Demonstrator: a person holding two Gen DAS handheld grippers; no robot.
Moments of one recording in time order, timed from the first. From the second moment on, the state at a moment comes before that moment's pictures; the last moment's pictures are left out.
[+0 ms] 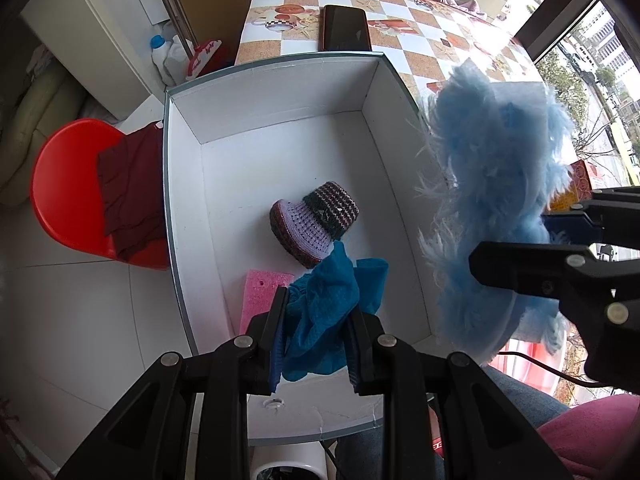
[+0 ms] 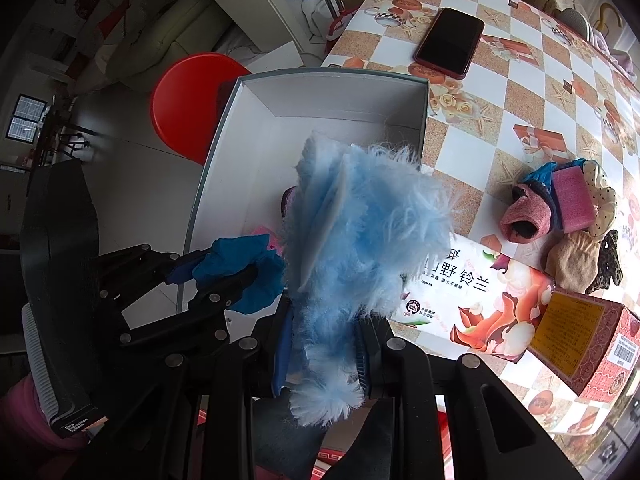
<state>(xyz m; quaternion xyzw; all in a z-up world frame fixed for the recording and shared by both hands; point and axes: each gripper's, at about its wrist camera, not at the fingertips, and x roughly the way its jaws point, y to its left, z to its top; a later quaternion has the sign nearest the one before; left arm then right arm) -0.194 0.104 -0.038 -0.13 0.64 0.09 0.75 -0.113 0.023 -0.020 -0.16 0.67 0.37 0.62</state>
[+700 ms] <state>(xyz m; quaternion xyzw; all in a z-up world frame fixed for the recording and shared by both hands) -0.196 0.111 -0.041 -0.14 0.64 0.09 0.75 -0.100 0.019 -0.031 -0.12 0.69 0.35 0.62</state>
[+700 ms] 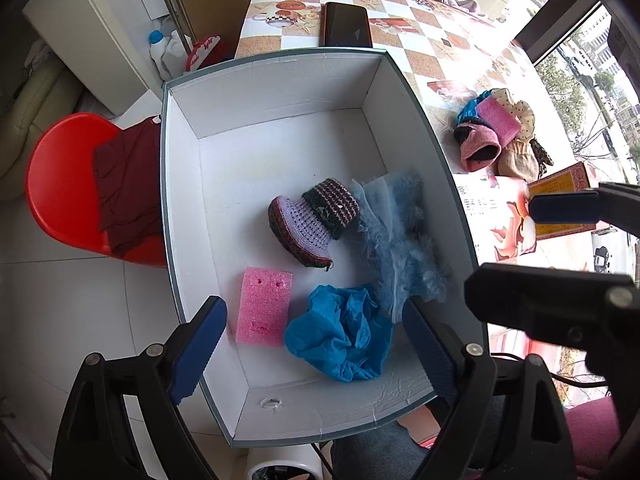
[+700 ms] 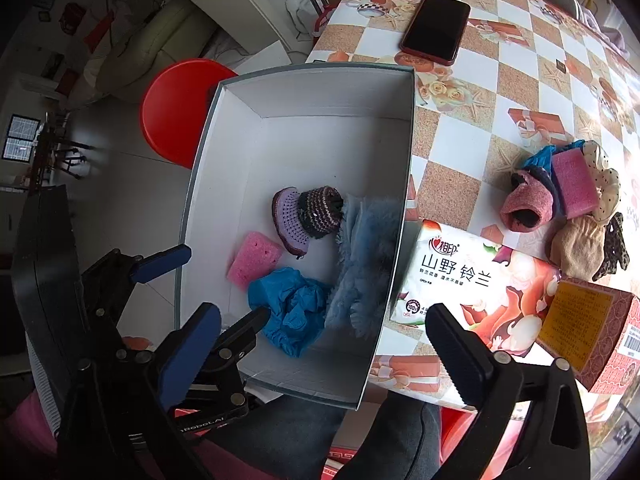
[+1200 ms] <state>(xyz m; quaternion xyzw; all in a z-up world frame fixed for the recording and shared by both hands) -0.162 0.096 -0.029 -0.14 0.65 0.07 0.75 -0.069 -0.013 -0.008 -0.08 0.69 0.32 0.65</state>
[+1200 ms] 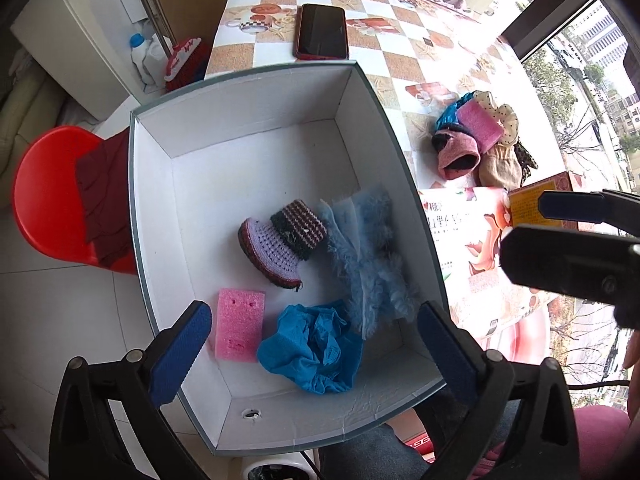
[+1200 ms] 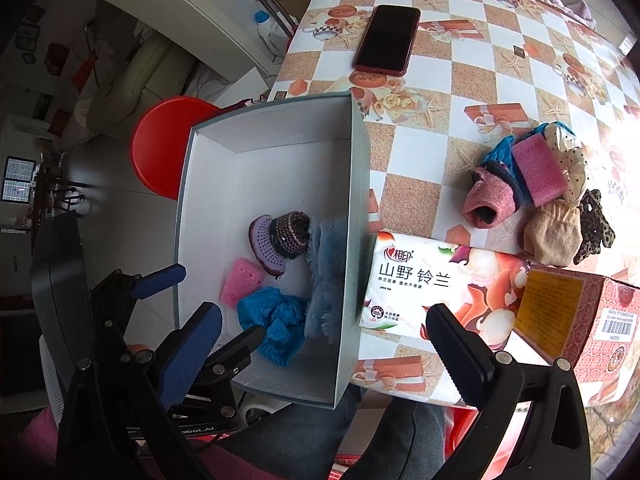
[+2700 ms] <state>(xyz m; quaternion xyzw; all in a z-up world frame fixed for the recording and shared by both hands) 0.150 -0.107 -0.122 0.04 0.72 -0.04 0.69 0.145 -0.268 -0.171 -0.11 0.74 0.07 0.66</state>
